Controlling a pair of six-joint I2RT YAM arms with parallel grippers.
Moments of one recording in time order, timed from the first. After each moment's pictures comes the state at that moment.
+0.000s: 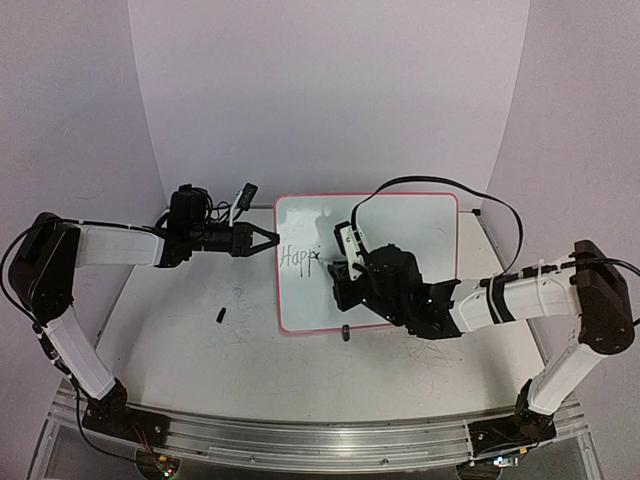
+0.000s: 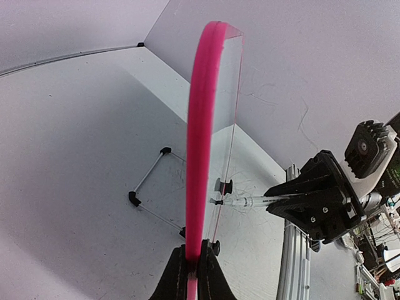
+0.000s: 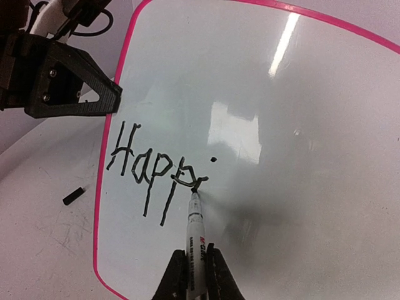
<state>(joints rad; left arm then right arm) -0.46 1.67 1.00 0.34 0.86 -0.33 1.04 1.64 0.93 0.38 0.42 0.16</state>
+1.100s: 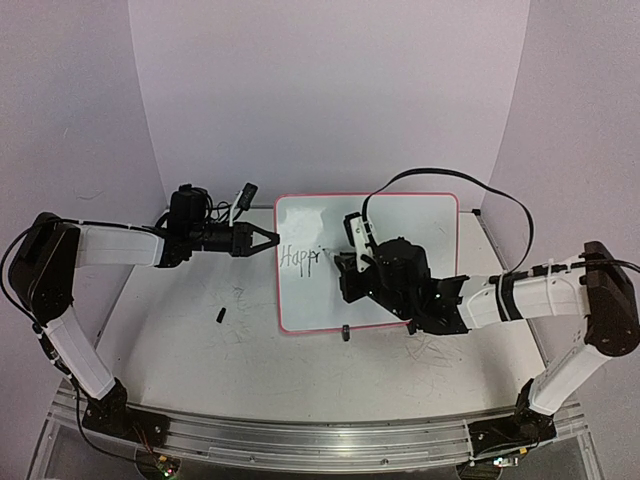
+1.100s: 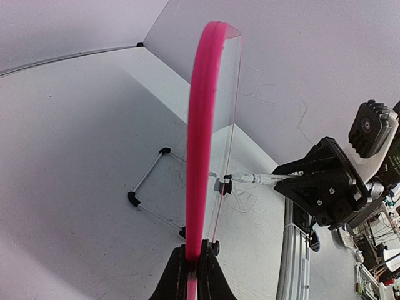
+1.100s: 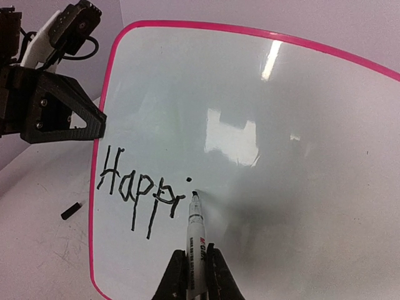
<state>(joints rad) -0.46 1.67 1.00 0.34 0.86 -0.33 1.02 1.59 0.92 0.38 0.43 0.16</state>
